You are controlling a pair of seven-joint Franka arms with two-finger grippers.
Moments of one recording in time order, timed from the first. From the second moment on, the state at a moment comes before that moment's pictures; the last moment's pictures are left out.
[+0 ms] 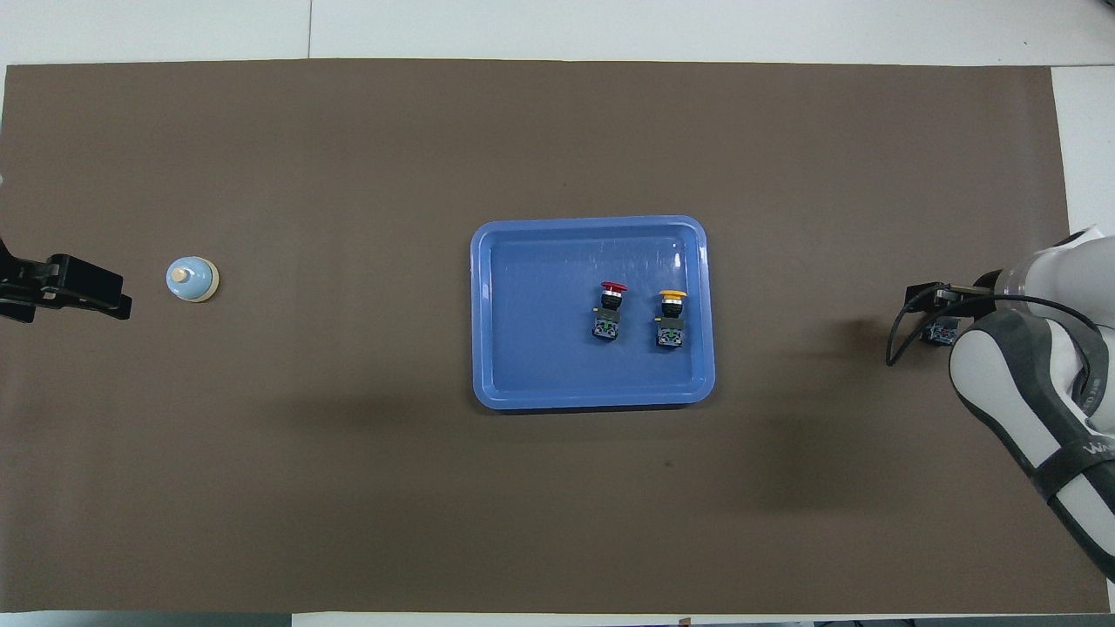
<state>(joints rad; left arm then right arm) -0.06 0.00 0.05 -1.63 -0.02 1.48 0.04 -0.28 0.10 0.07 -2.23 -0.06 2.38 0.06</state>
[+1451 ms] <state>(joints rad) -0.06 0.00 0.05 -1.63 -0.02 1.48 0.04 -0.13 0.10 0.08 -1.99 -0.06 2.09 0.06</state>
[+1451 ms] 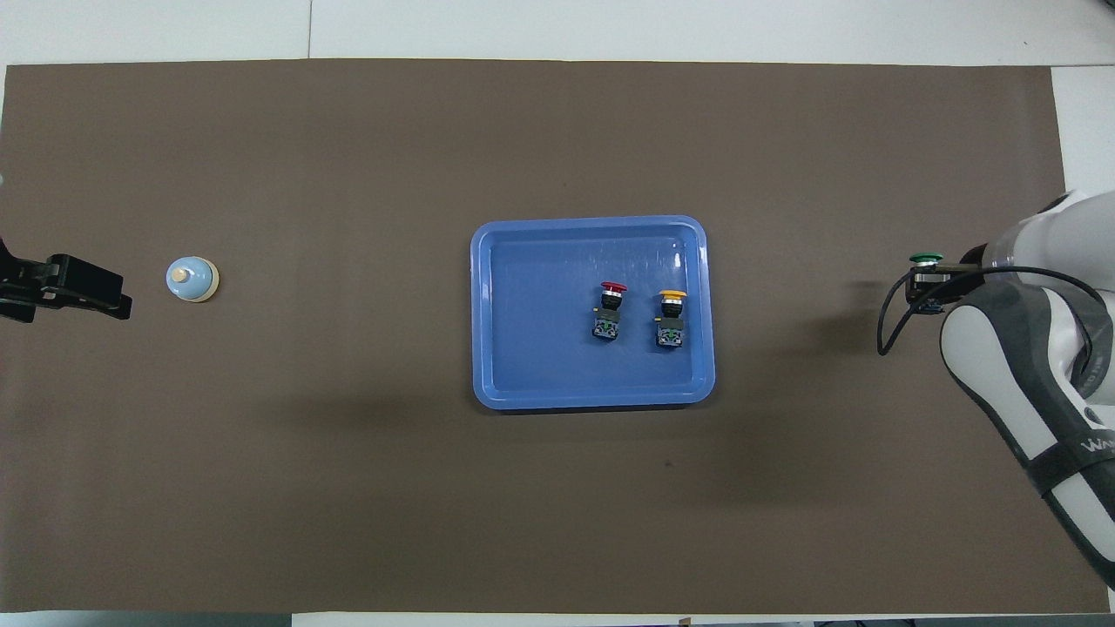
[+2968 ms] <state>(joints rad) -0.06 0.00 0.05 -1.63 -0.02 1.48 0.04 0.57 0.49 0.08 -1.71 -0.05 2.32 0.68</state>
